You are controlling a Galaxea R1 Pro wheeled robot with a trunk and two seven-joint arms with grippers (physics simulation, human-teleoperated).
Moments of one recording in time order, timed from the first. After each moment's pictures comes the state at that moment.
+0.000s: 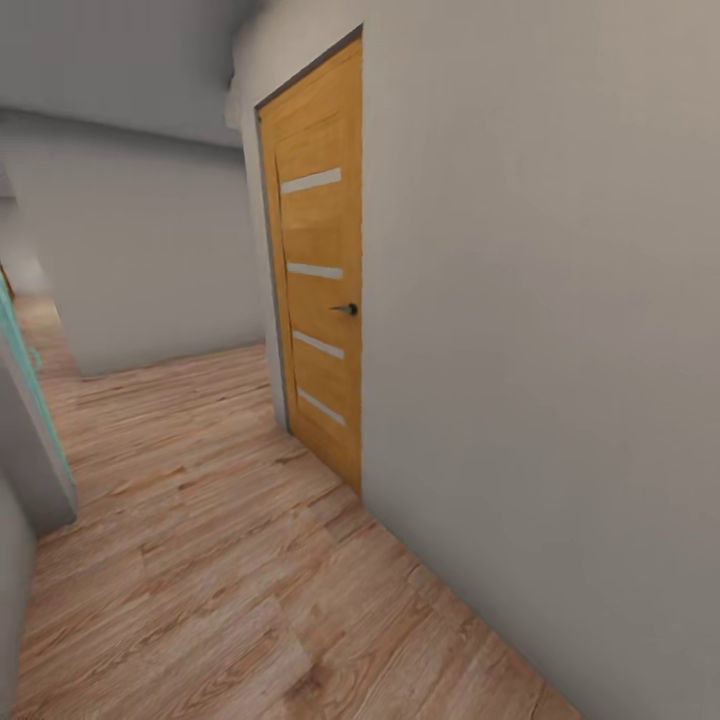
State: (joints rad) left arm 0.00 0.01 0.02 -0.05 0.02 -0.04 0.01; right arm -0.26 -0.01 0.95 0.03 -0.57 -0.09 0.03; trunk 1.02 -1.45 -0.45
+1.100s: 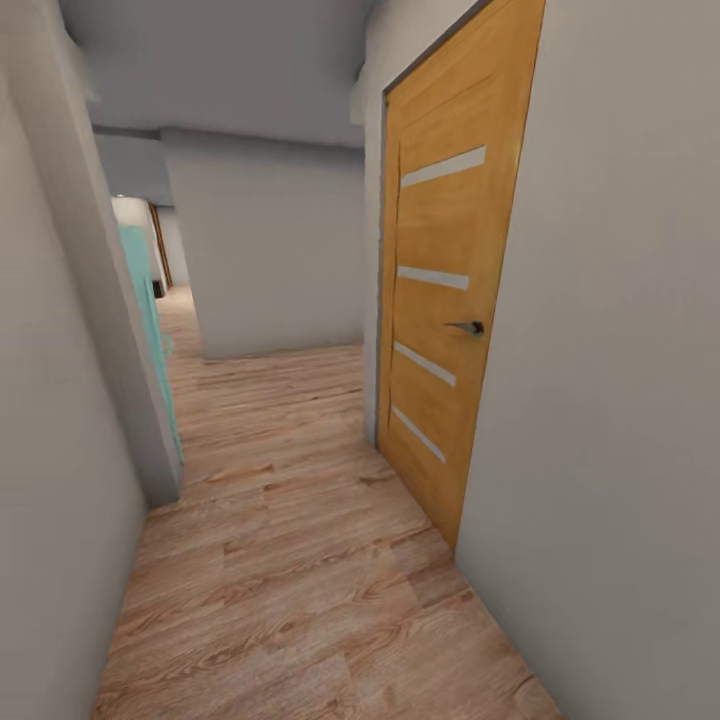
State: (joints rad) left arm 0.00 0.01 0.01 -0.05 0.02 -0.04 0.01; right arm -0.26 -0.01 0.95 0.03 -0.56 -0.09 0.03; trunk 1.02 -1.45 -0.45
